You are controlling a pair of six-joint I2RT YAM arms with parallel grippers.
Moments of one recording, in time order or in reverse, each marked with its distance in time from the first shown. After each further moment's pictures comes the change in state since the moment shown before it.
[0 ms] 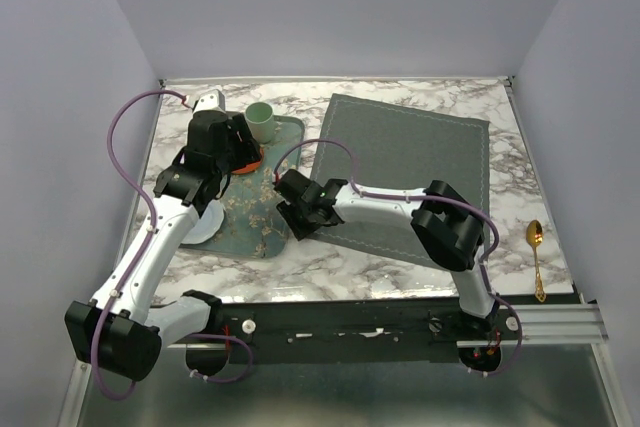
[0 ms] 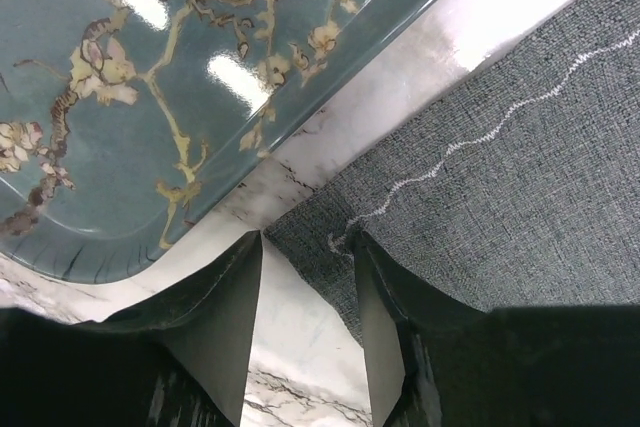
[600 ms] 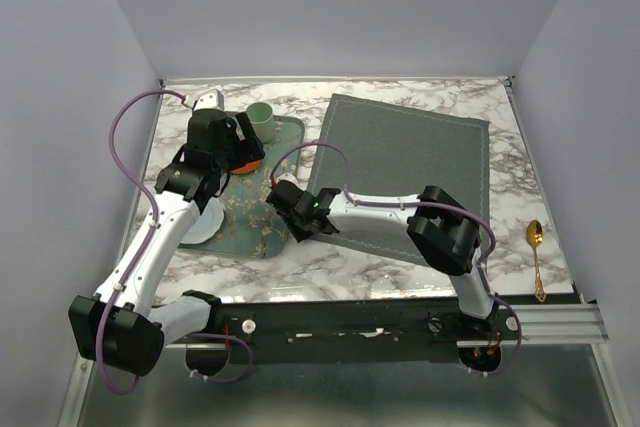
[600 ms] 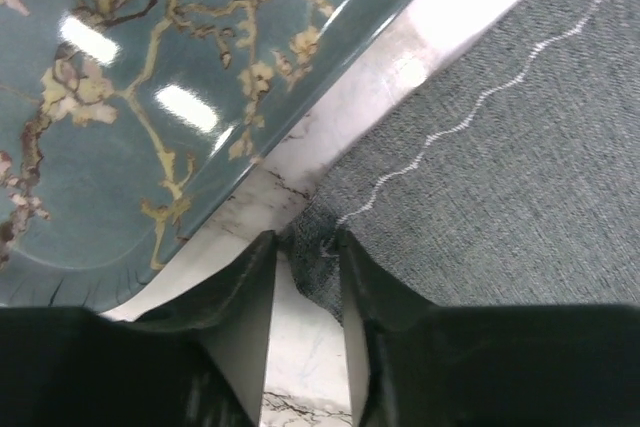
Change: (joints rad) left arm 0.025 0.021 -0.005 0.014 0.029 -0.005; right arm 0.051 0.012 0.002 0.006 0.170 0.032
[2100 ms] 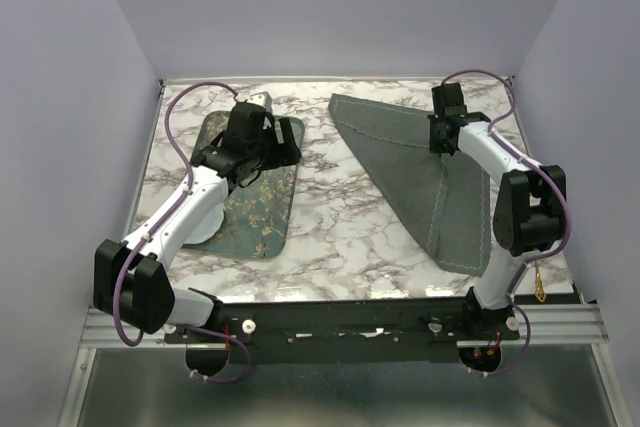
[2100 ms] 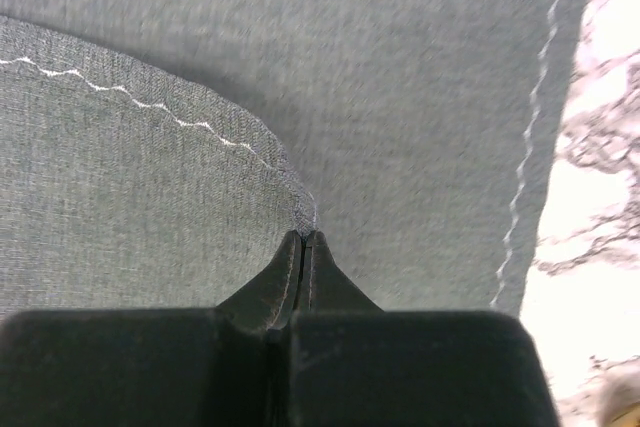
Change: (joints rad) left arm -0.087 0.218 0.037 0.043 0.158 0.008; right arm -0.902 -0.266 -0.111 -0.060 0.043 -0.205
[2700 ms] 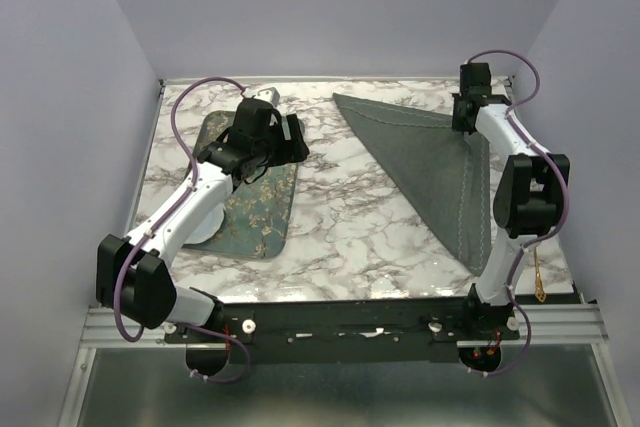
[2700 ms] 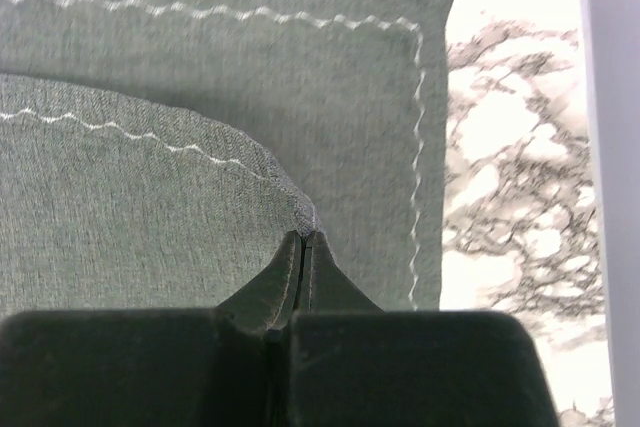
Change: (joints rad) left arm -0.078 0.034 0.070 0.003 0.018 -0.016; right arm -0.154 0.130 0.214 0.011 0.000 -0.098
